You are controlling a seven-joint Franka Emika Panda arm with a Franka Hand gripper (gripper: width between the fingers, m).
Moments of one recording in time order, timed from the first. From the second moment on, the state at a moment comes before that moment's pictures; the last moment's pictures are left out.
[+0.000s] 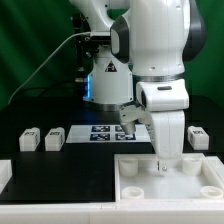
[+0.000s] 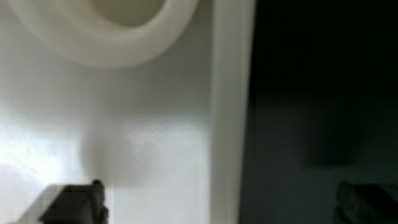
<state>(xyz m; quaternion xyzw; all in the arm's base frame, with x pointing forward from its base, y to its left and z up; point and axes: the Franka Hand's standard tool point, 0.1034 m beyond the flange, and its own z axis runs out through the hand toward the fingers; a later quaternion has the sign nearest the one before) 0.495 0.068 0.011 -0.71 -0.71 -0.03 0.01</state>
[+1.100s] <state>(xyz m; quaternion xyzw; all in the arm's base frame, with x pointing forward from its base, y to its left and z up) 0.467 0.111 0.050 -0.88 -0.47 -0.02 0.02</state>
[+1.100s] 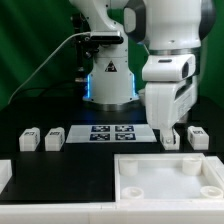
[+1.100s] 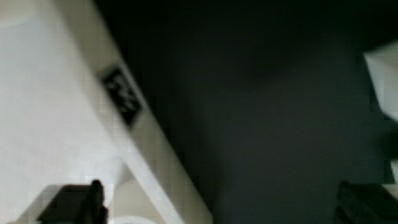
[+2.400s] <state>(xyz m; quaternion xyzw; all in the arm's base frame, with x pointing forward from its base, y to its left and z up) 0.430 0.148 0.055 -0.98 -0.11 0.17 0.02</state>
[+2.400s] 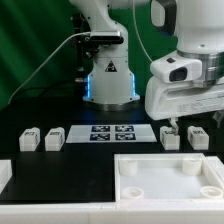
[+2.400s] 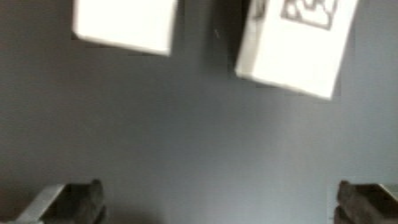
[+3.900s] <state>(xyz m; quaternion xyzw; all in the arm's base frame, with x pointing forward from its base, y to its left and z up) 0.402 0.180 0.024 -0.90 0.00 0.44 -0.04</state>
